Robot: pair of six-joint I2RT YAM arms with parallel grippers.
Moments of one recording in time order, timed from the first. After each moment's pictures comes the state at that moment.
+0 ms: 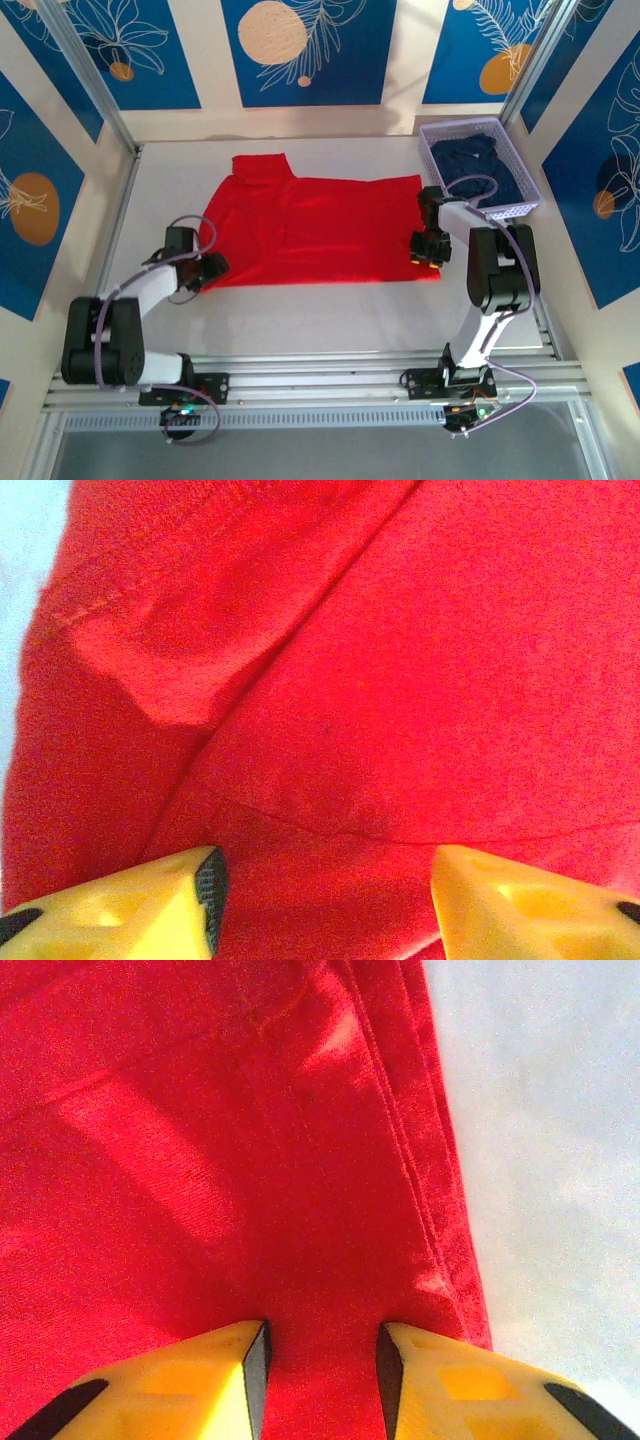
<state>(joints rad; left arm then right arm) -0.03 1.32 0.56 -0.32 0.20 -0.58 0.08 1.77 1.08 -0.86 0.06 0.39</state>
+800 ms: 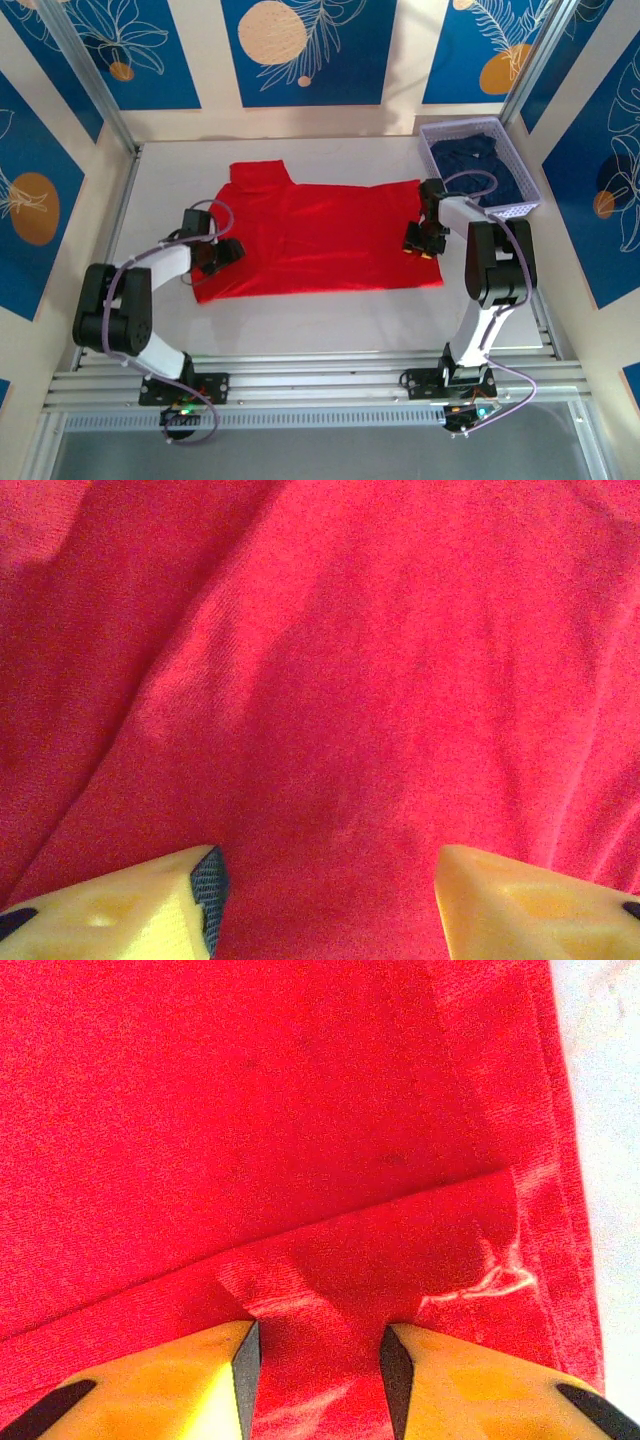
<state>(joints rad) -0.12 1.52 0.72 -0.27 0.24 -0.57 0.07 1.83 1.14 -0.78 -0.06 0.38</state>
